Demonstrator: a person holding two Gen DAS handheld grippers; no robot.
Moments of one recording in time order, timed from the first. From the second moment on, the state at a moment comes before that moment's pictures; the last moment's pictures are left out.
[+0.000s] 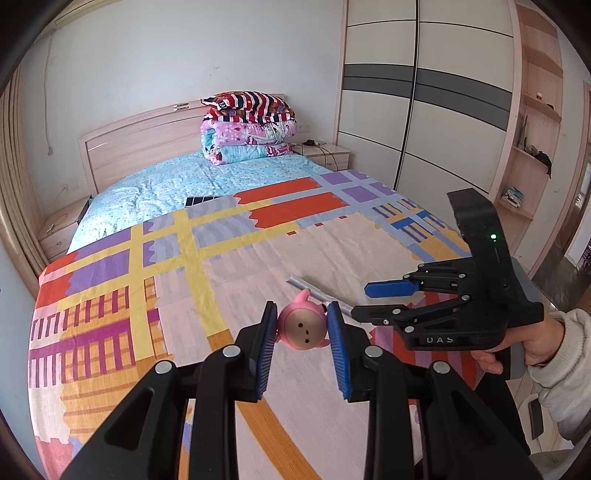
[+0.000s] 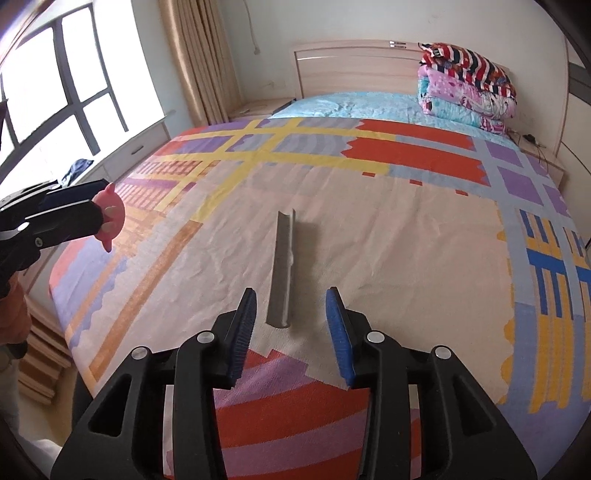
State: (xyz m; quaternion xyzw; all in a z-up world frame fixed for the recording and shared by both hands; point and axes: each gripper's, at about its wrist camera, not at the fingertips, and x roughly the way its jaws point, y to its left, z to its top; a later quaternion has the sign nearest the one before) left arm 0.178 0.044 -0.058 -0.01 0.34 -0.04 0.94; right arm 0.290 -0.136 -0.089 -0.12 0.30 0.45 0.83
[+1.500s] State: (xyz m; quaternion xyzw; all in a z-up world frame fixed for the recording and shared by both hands) left arm 0.066 -0.016 -0.094 0.00 0.35 -0.06 0.93; right arm 0.123 -0.224 -0.090 -0.14 0.24 0.47 0.84
